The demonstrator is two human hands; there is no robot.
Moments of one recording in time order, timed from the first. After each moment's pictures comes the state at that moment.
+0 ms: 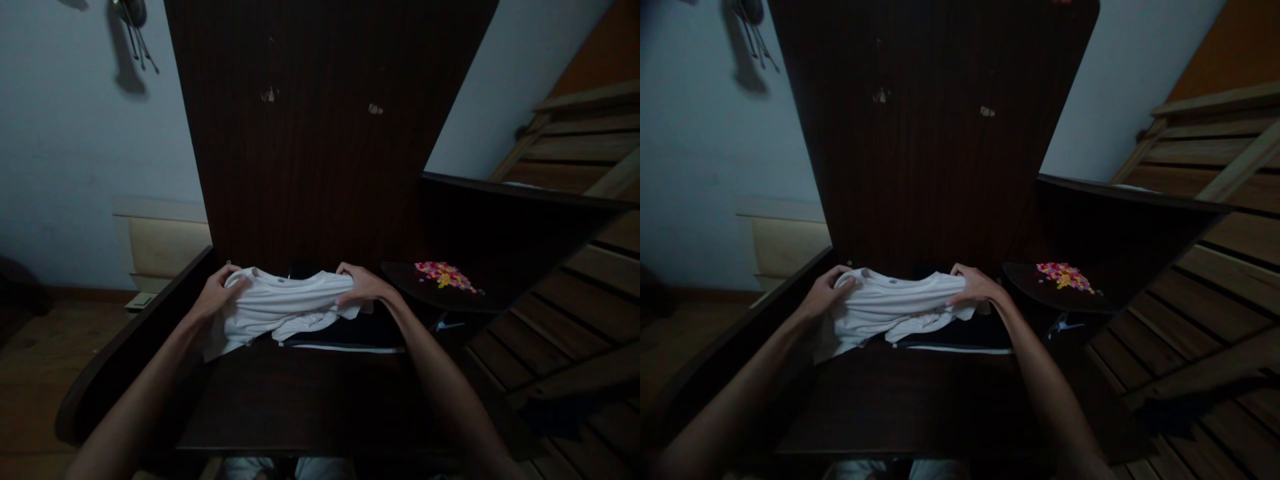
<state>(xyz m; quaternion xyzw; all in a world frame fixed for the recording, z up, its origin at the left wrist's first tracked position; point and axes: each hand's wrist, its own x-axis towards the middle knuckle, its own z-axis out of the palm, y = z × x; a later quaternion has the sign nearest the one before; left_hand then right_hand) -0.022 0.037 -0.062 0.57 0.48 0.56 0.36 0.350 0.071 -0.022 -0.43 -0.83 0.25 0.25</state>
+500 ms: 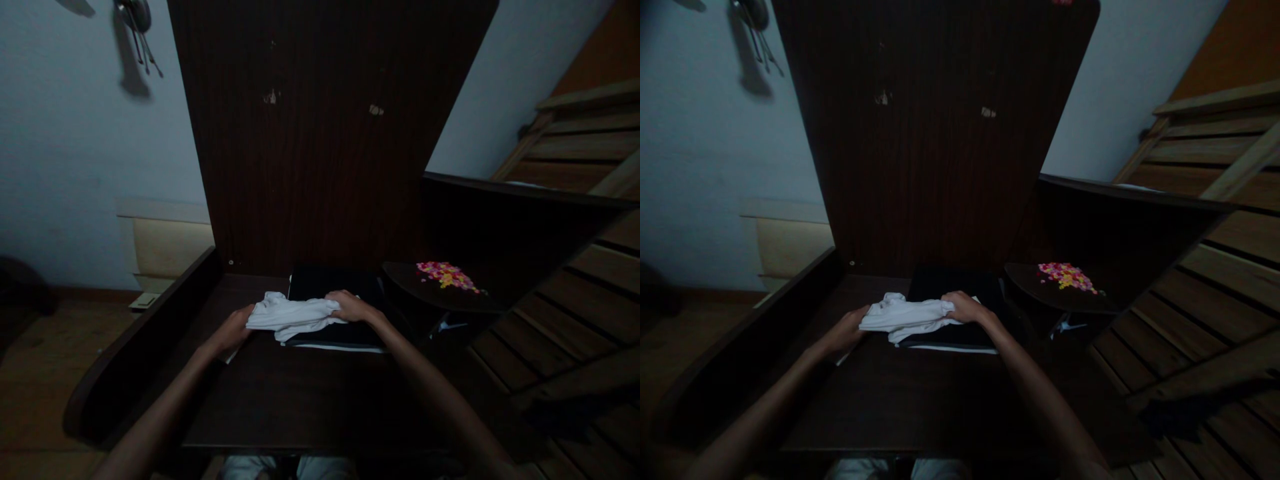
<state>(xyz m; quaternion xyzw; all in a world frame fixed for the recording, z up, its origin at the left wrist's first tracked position) -0.014 0.025 -0.140 0.79 0.51 0.24 0.24 0.331 0.078 -0.096 -0.38 -0.89 0.22 0.10</state>
